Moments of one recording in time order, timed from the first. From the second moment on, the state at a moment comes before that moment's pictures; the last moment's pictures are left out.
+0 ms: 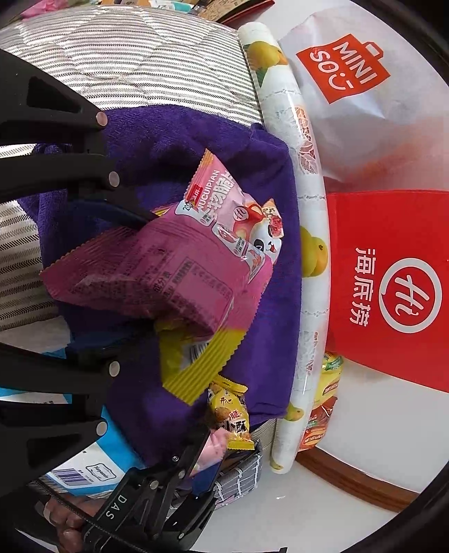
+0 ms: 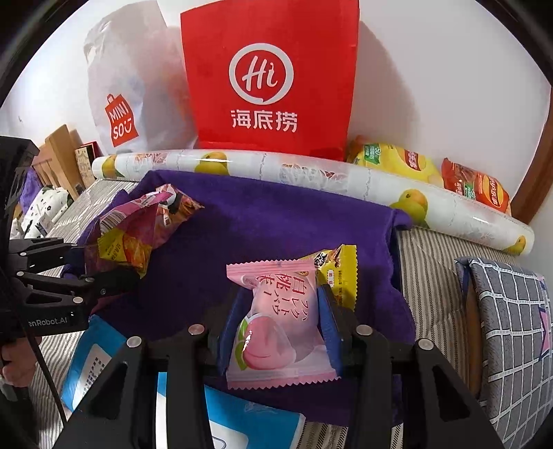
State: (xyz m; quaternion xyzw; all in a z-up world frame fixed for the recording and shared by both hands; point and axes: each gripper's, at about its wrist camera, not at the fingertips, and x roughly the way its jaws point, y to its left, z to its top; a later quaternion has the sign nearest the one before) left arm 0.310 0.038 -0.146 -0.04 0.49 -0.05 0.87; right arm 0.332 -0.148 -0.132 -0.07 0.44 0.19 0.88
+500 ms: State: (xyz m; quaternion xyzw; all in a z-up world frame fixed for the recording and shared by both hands) left arm 0.310 0.031 -0.147 -0.03 0.49 -0.06 0.87; right arm 0.334 -0.158 -0.122 -0.04 0.43 0.18 0.89
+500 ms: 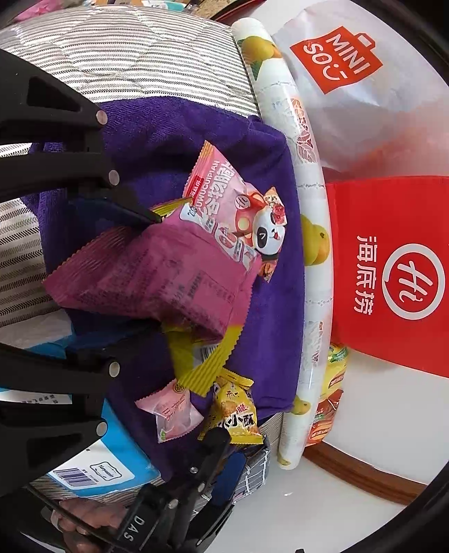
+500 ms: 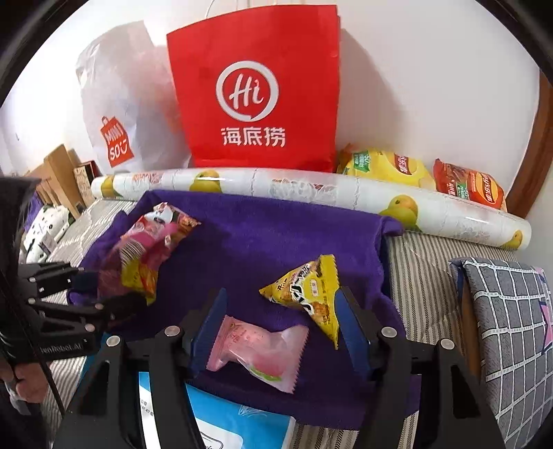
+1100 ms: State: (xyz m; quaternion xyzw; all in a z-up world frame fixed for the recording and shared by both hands) left arm 0.305 0.036 -0.129 -0.05 0.45 -0.07 0.89; right arm 0.336 -0.168 -0.115 0.00 0.42 0.17 0.89
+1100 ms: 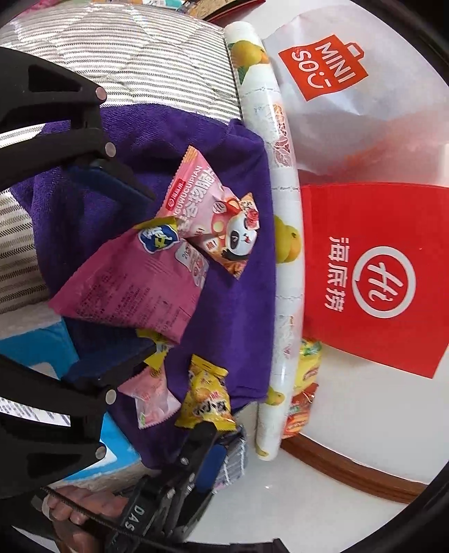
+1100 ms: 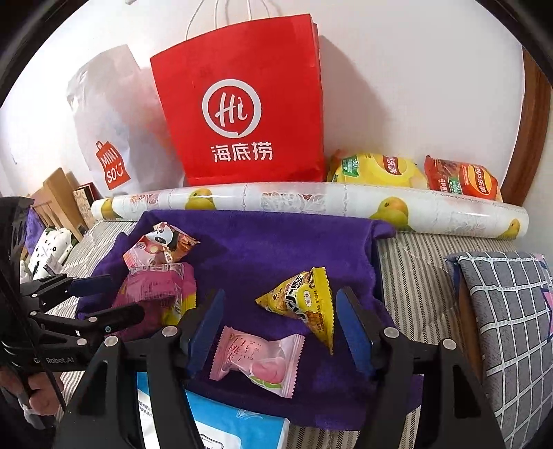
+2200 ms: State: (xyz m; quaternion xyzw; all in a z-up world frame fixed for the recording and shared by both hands) left arm 0.231 0.026 -0.073 -0.06 0.42 -0.11 0.90; right arm 0.191 -0.206 -0.058 0.03 0.40 0.14 0.91
